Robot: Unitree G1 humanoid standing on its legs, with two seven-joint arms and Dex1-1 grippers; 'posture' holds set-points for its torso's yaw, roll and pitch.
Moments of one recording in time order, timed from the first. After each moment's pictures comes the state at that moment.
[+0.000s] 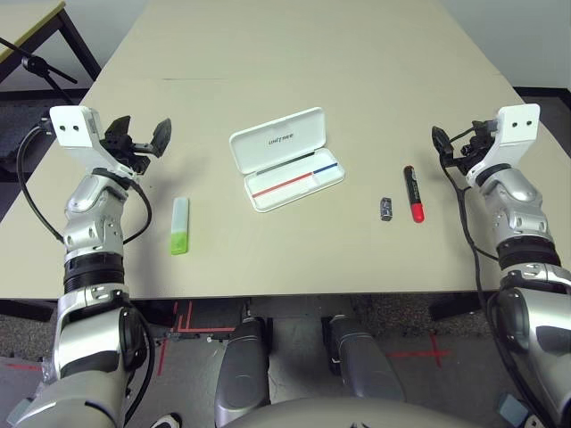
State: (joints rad) left arm -0.49 0.57 0.35 0.35 -0.38 0.16 -0.61; right arm -0.70 -0.52 -0.20 0.74 0.22 -0.03 0.56
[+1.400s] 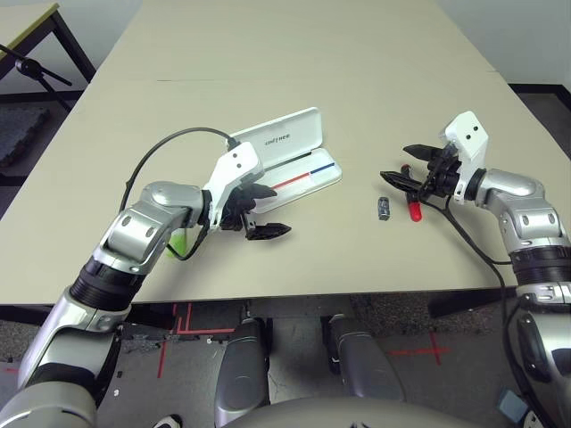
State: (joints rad) left arm -0.56 0.68 -0.32 -0.10 -0.26 0.67 -0.98; right arm -0.57 -0.59 -0.05 0.38 0.20 0.23 0.92
